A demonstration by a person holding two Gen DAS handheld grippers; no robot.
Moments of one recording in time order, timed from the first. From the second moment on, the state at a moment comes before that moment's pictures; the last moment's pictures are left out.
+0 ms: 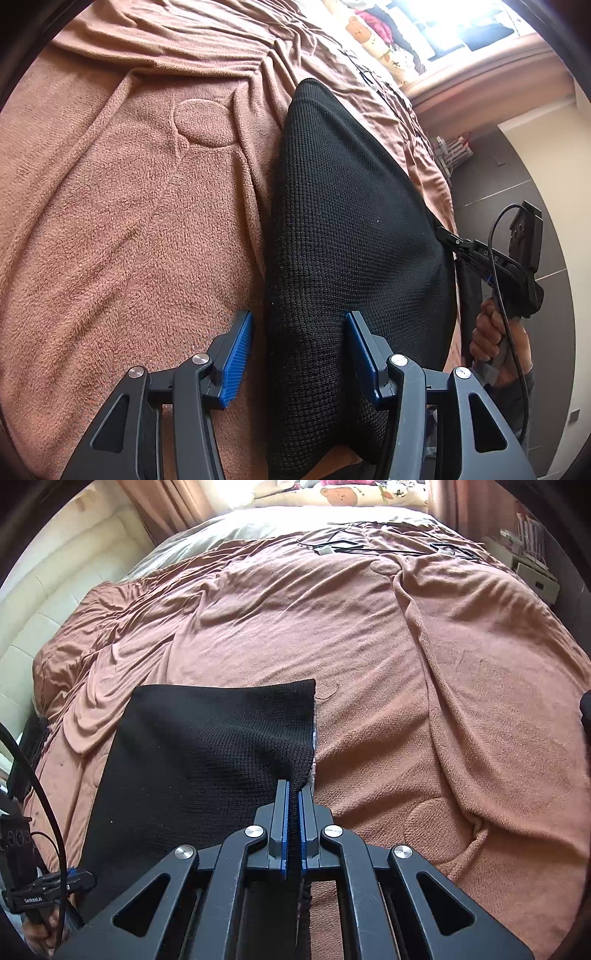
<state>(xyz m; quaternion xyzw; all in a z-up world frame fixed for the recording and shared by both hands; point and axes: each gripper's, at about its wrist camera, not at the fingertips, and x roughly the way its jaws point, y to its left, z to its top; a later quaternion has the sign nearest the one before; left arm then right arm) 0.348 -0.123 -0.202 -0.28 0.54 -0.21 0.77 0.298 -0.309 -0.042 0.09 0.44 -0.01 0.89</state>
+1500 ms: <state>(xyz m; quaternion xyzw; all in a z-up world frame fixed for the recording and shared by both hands) 0.318 -0.110 -0.187 -0.30 0.55 -0.23 0.74 0.224 -0.327 -0.089 0.22 0.46 0.05 0.86</state>
